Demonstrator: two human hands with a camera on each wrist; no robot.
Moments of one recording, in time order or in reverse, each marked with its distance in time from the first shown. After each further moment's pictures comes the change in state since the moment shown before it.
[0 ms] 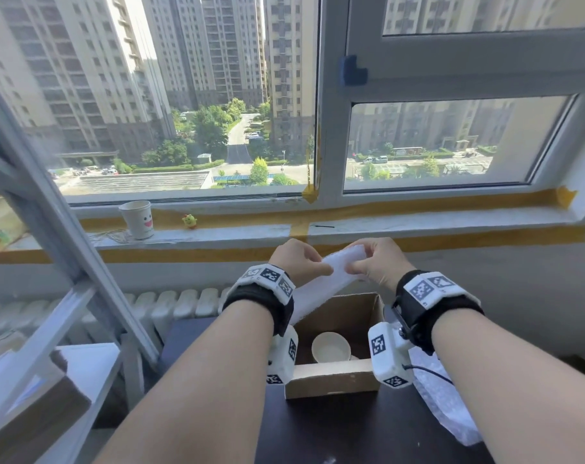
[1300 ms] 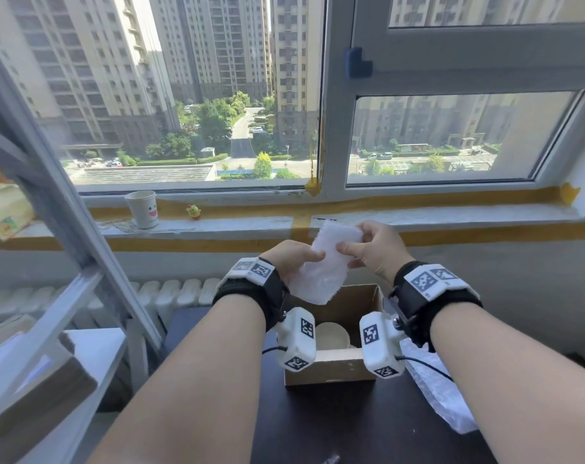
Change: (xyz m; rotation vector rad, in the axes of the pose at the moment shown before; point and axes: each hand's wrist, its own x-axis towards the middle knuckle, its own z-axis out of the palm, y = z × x) left_hand -0.013 -0.005 -0.006 -0.654 -0.232 -0.368; right_hand -0.012 -0.018 0.003 0.226 0.008 -0.002
